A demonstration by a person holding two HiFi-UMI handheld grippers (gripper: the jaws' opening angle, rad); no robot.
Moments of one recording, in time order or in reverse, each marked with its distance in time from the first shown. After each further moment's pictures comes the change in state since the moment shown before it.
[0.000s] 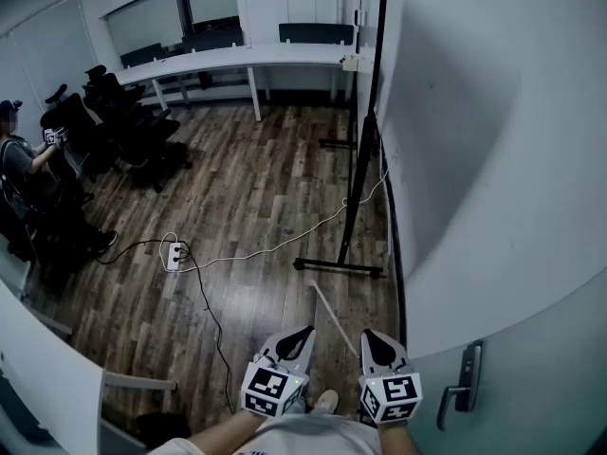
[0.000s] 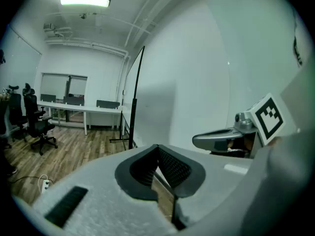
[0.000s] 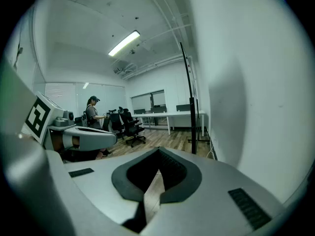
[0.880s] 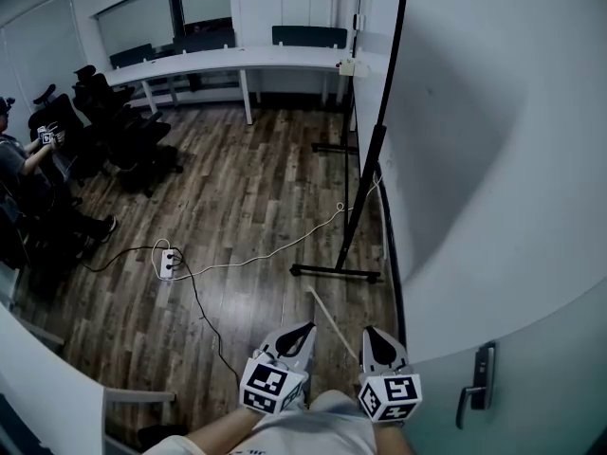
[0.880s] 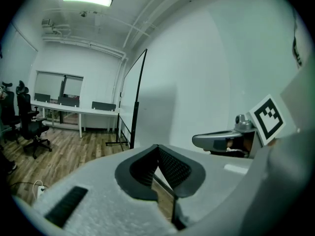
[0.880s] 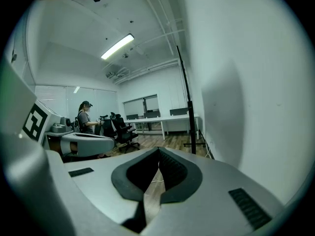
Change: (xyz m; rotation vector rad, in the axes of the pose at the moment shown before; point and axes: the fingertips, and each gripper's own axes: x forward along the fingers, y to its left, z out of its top) left arm -0.007 0.059 0.011 0.007 -0.025 -0.064; right arm 0.040 0.035 0.019 0.057 -0.062 -0.087
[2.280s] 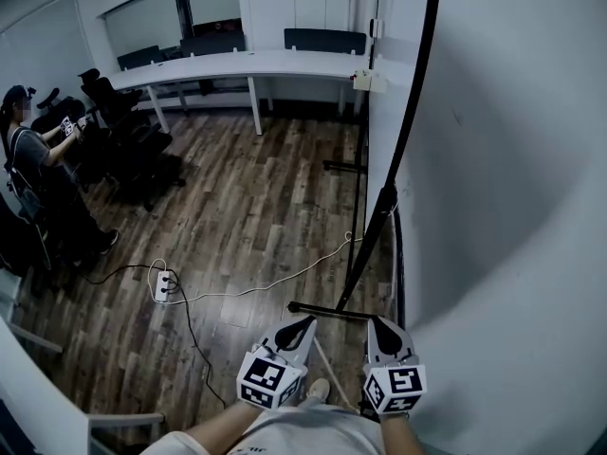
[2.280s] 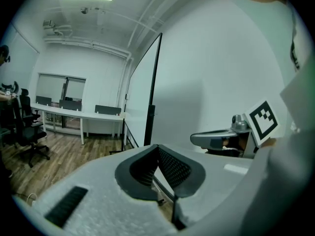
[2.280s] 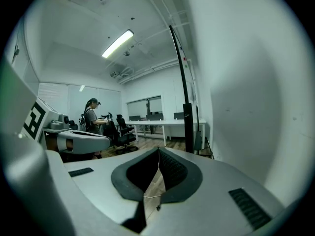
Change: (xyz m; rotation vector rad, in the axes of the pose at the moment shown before) left arm 0.244 0.135 0.092 -0.002 -0.042 0.074; right arm 0.253 -0.151 0.103 -0.067 -0.029 0.083
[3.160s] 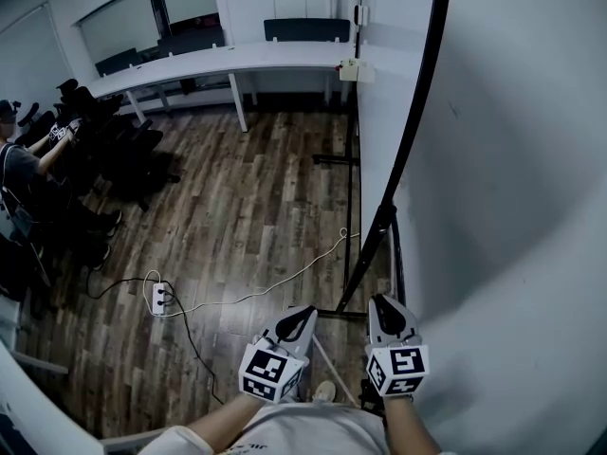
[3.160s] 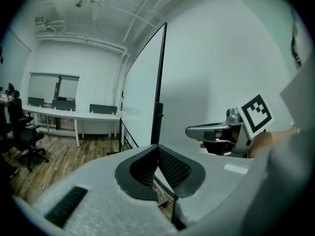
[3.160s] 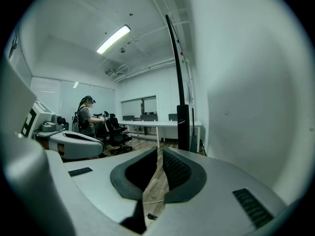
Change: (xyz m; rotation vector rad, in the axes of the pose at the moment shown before) left arm 0.078 0.054 0.021 0.033 0.032 -0.045; right arm 0.093 -0.044 0.034 -0.023 -0.007 -0.060
